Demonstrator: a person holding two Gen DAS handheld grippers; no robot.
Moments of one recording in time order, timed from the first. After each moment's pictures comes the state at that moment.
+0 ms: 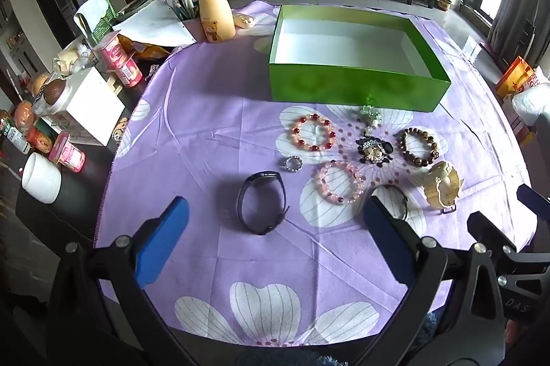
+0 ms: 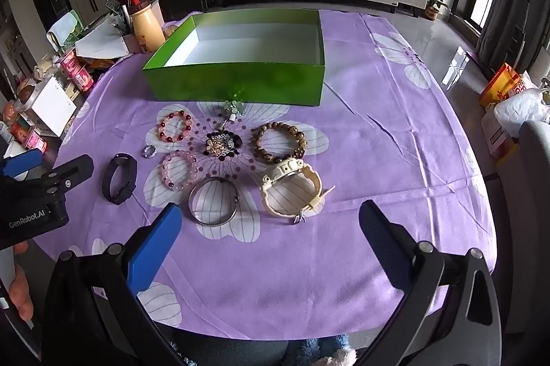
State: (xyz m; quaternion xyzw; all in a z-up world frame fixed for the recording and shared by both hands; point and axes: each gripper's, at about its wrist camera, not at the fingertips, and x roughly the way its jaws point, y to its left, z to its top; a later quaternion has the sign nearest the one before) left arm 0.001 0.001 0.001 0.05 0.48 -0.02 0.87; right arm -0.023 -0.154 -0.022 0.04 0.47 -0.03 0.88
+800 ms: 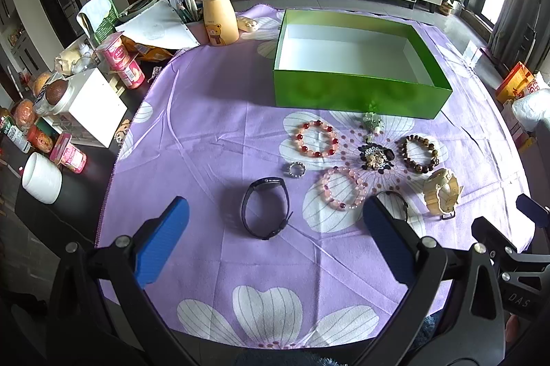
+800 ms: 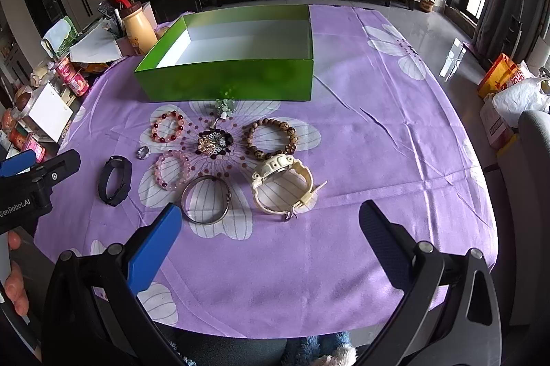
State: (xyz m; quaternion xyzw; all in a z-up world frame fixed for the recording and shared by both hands) left arm 0.002 0.004 0.004 0.05 0.48 -0.02 0.88; right arm -0.023 -0.169 -0.023 0.06 0.48 -0.03 0.88
